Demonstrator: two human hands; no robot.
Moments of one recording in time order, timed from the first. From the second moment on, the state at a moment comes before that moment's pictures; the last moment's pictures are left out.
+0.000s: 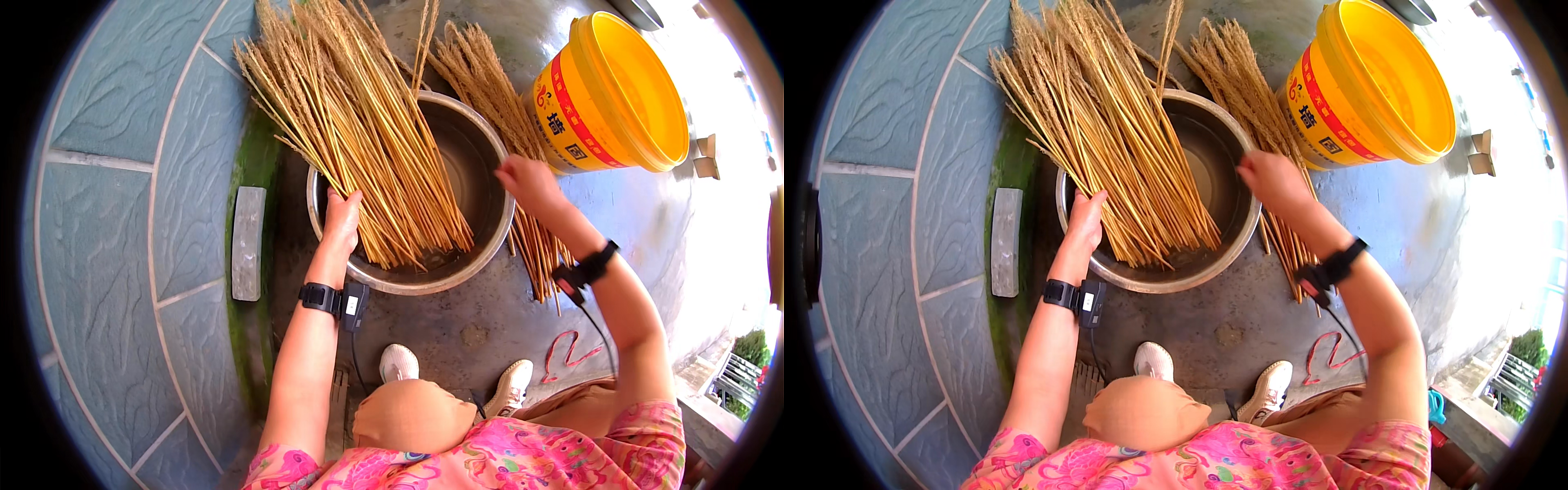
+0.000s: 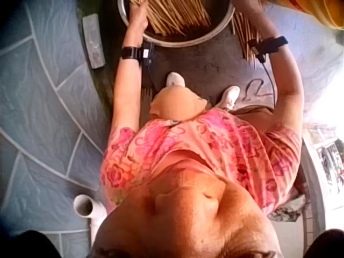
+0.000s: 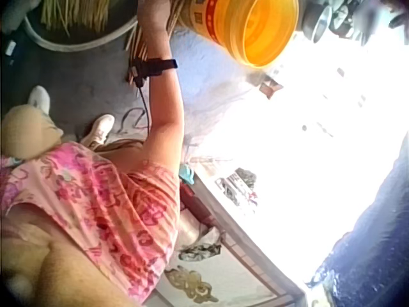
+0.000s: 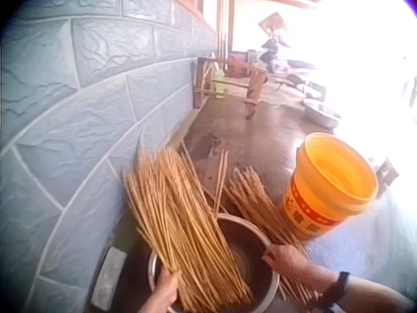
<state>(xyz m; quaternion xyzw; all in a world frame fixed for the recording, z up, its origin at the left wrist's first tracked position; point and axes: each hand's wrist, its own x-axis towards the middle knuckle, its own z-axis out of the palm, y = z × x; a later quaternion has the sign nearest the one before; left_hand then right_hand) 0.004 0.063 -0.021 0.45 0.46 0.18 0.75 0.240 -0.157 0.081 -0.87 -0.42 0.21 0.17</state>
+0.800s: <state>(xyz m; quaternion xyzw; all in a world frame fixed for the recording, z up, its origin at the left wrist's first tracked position) 0.013 0.062 -0.017 0.45 0.47 0.18 0.74 0.243 -0.099 0.036 -0.87 -0.36 0.33 0.00</state>
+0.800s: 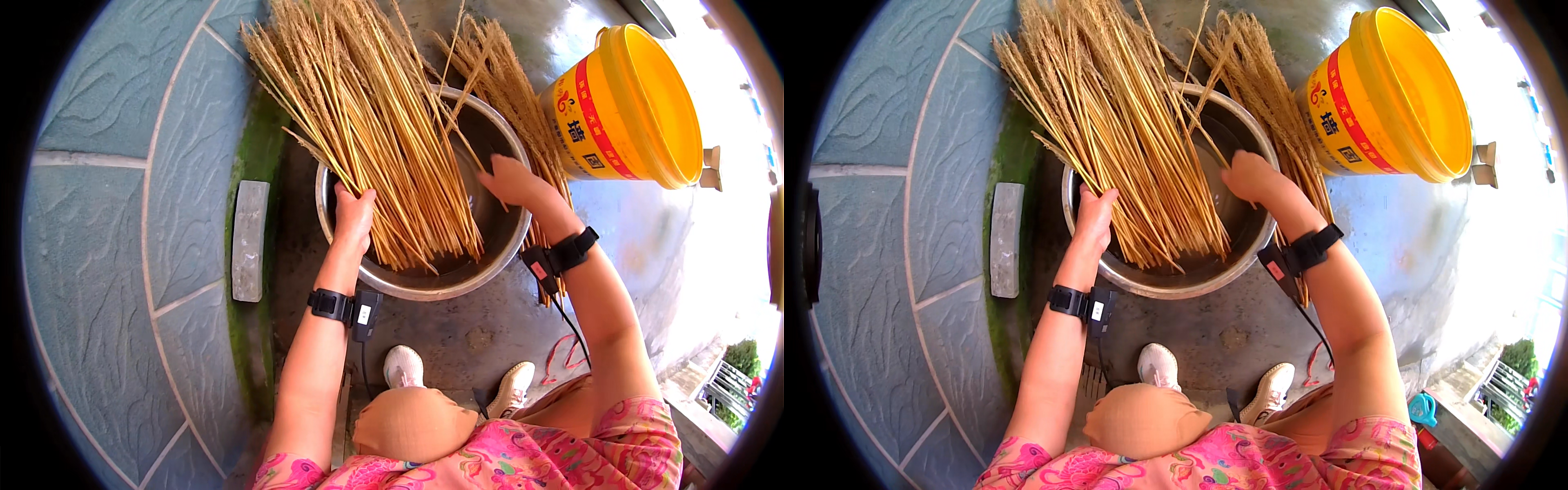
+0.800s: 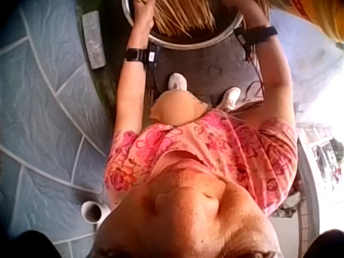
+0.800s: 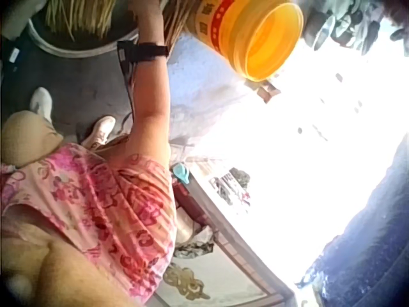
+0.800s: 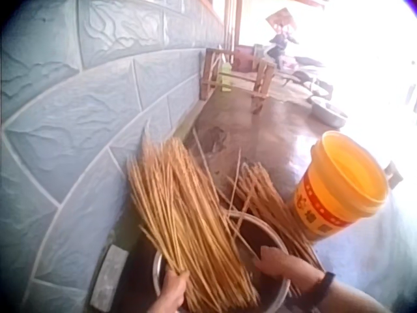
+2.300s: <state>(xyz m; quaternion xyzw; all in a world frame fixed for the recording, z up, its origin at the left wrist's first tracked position) 0.025 0.021 -0.022 0.25 0.42 0.16 0.86 0.118 -0.030 -0.031 -0.83 -0.28 0.28 0.40</state>
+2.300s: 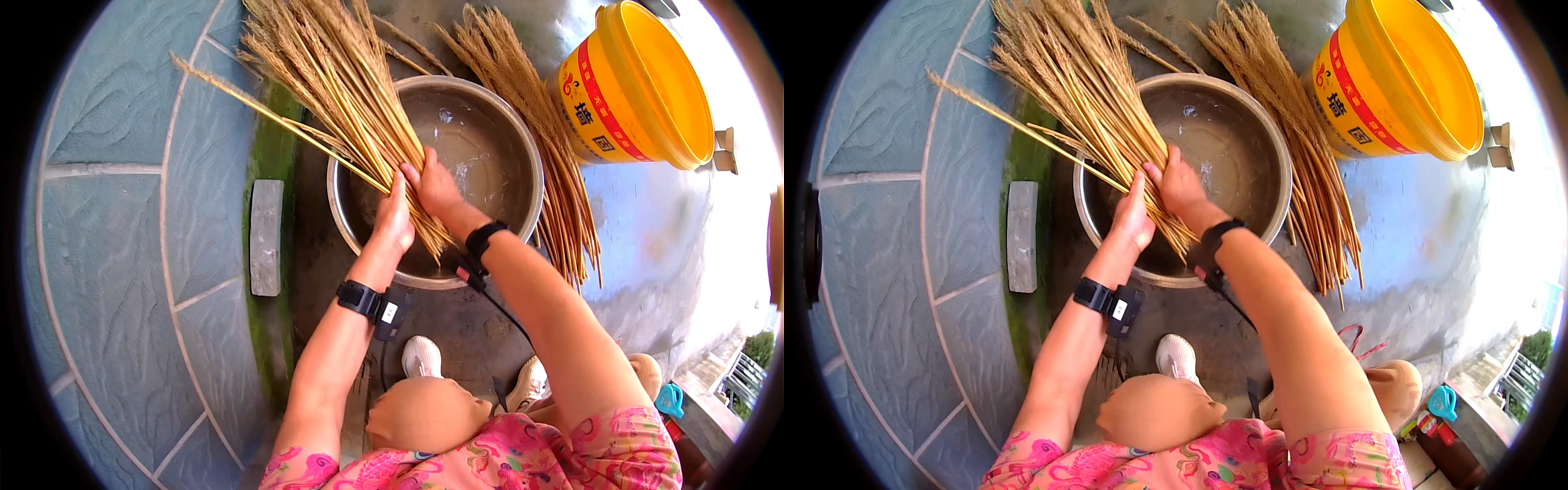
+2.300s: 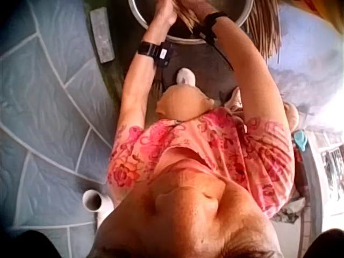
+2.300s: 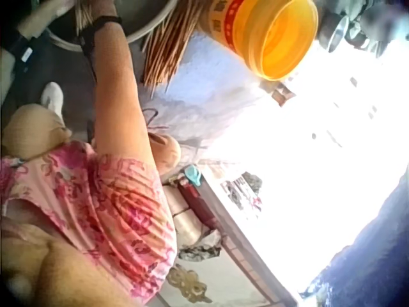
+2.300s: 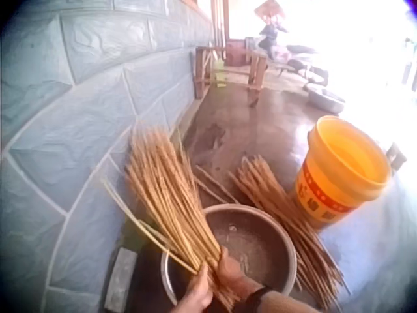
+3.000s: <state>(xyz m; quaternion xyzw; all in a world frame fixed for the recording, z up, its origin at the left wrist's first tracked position) 0.012 -0.004 -0.025 0.23 0.45 -0.04 0.86 0.061 -0.049 -0.013 -0.77 -0.13 0.35 0.51</state>
